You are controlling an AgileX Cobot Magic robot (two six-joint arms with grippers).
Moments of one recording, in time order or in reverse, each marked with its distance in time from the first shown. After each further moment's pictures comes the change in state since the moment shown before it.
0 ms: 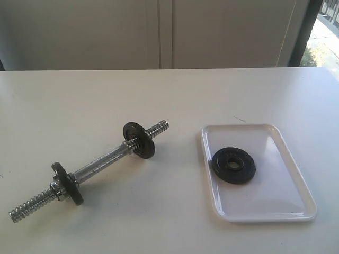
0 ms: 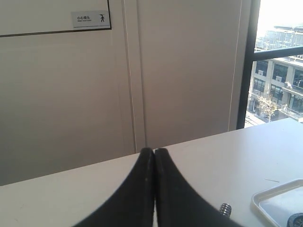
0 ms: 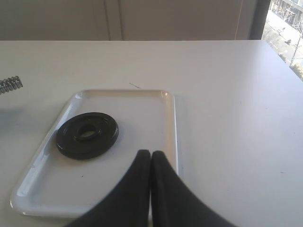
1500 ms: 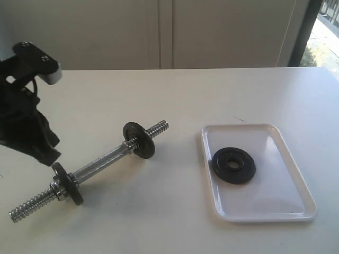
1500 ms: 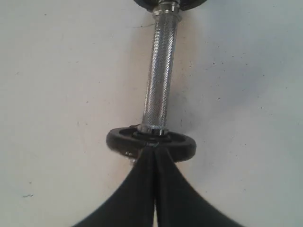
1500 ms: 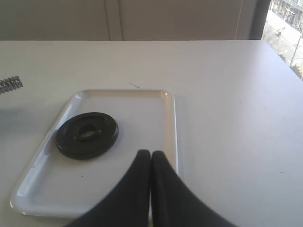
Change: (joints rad) left arm -0.129 0.806 -0.282 0.028 0.568 0.247; right arm 0.000 0.000 0.000 0.000 0.000 0.000
